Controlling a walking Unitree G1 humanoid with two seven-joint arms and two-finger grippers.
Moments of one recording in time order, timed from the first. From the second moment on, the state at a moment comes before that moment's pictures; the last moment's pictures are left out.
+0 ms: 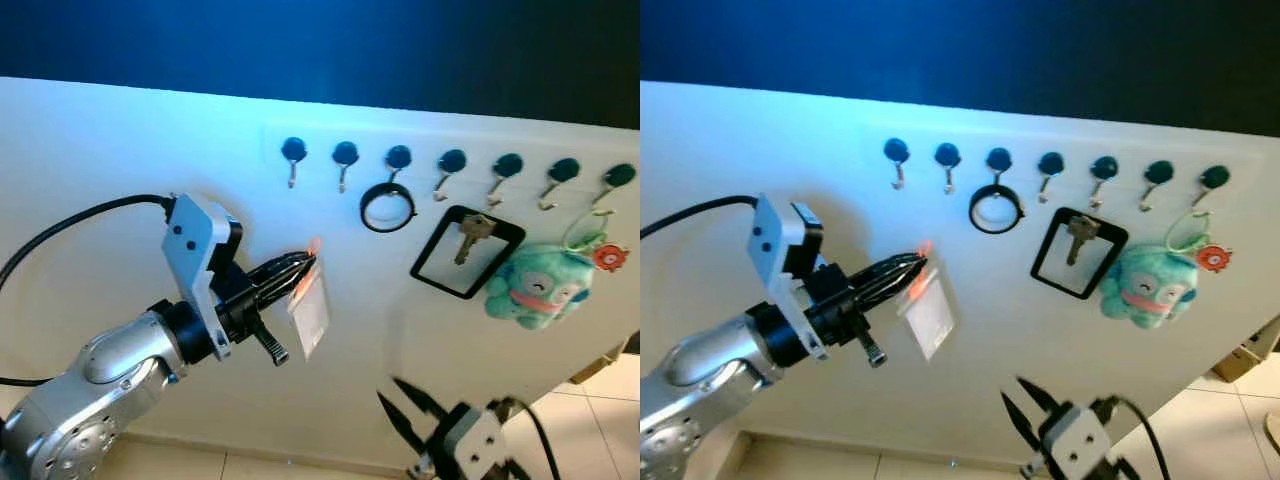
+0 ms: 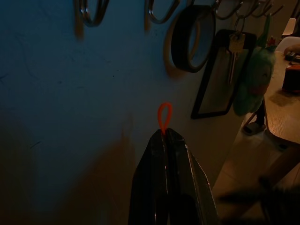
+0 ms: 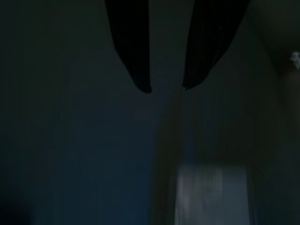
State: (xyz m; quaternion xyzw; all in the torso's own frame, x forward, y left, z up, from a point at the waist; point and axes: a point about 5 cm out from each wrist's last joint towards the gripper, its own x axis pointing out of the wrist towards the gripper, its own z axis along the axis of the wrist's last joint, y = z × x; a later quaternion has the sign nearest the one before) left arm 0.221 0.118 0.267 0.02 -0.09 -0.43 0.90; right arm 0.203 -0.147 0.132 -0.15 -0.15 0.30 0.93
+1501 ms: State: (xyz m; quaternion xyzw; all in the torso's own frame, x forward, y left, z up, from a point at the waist) left arm 0.223 0.115 0.269 0.03 -0.11 -0.44 0.89; right arm 0.229 -0.092 0.230 0.00 -0.20 0.38 0.90
